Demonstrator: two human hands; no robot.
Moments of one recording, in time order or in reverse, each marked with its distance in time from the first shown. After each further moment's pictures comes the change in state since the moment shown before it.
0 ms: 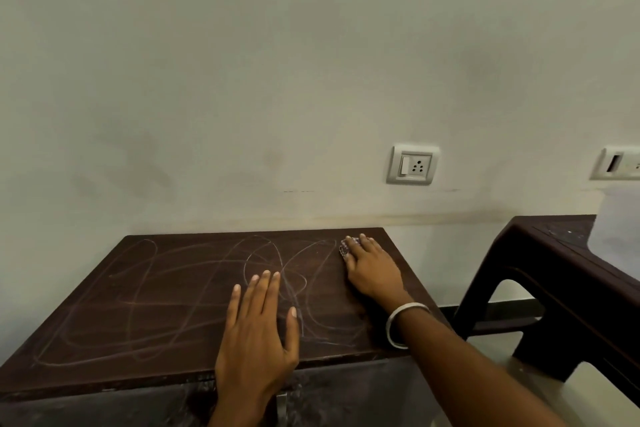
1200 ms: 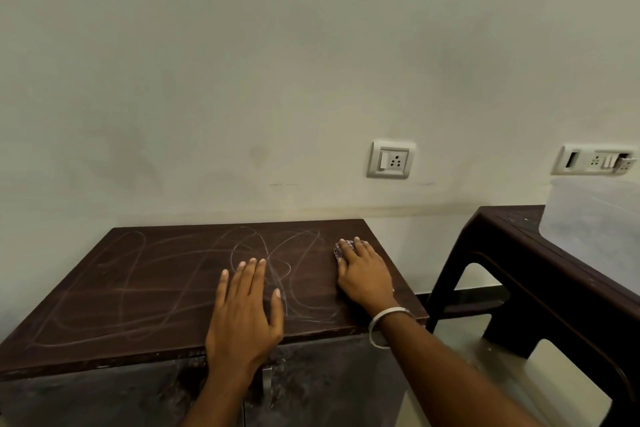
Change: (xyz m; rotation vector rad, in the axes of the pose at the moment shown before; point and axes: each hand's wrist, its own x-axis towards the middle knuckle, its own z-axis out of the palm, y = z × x) left_hand 0.001 0.000 0.002 0.048 0.000 -0.007; right_hand -0.052 0.002 -0.011 -0.011 0.048 0.054
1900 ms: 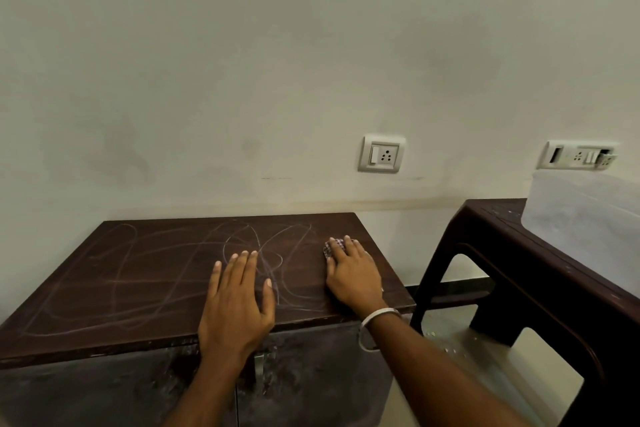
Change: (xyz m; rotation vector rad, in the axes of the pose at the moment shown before) left_hand 0.000 0.000 0.000 0.019 -0.012 -0.011; right_hand -0.024 -0.008 -0.004 0.020 0.002 0.004
